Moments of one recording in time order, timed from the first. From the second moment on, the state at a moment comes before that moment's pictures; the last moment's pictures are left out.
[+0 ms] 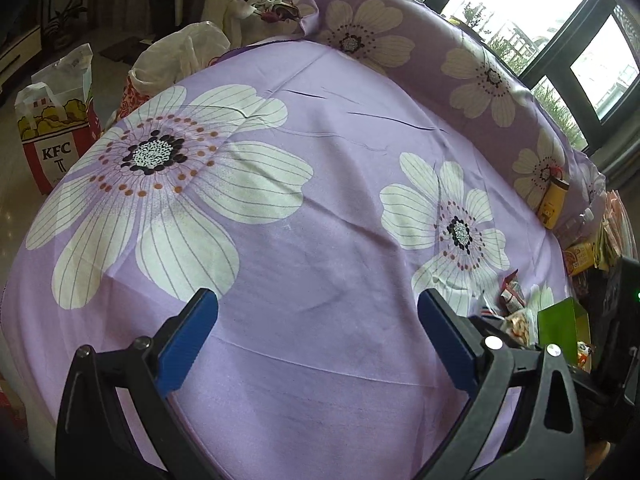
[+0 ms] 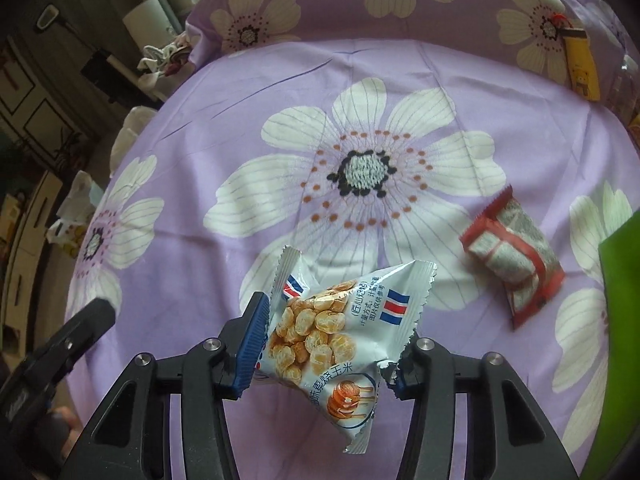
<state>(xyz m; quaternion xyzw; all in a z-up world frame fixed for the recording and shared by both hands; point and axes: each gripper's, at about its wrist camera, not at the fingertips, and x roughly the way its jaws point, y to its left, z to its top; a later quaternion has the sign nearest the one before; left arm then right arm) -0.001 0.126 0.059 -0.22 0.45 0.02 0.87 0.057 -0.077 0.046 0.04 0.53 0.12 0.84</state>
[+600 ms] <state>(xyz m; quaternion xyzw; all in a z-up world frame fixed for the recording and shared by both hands) -0.013 0.054 0.056 -0.13 0.42 -0.06 0.89 -0.009 -0.148 0.046 0.08 0.50 0.10 0.86</state>
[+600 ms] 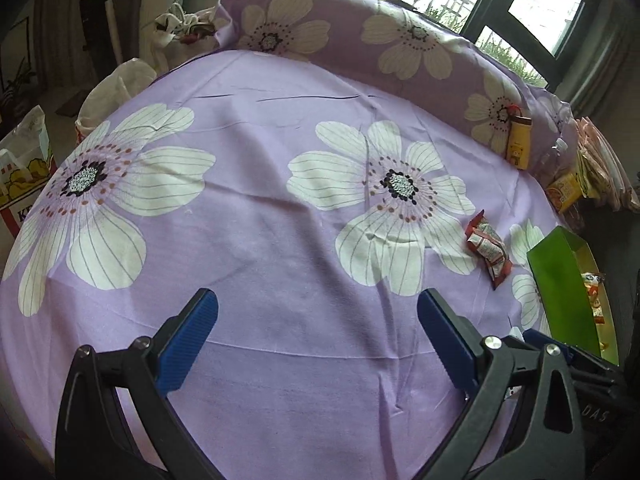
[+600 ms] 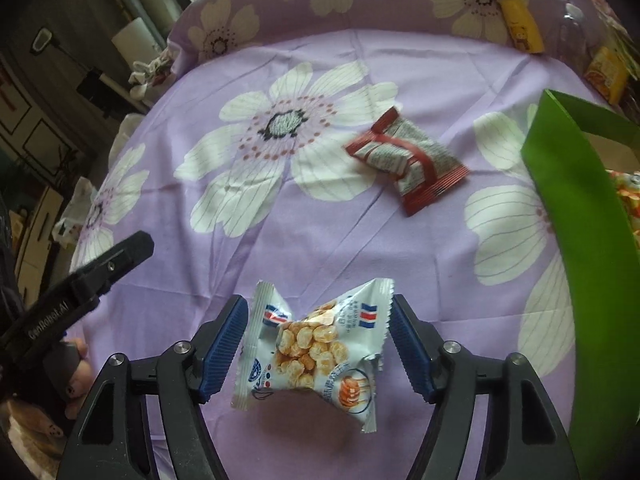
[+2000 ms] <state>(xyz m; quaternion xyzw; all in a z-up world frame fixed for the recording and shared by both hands) -0.038 -0.055 0.059 -0.17 0.46 -0.33 0.81 -0.016 -0.173 0.054 0.17 0.51 0.13 0.84</state>
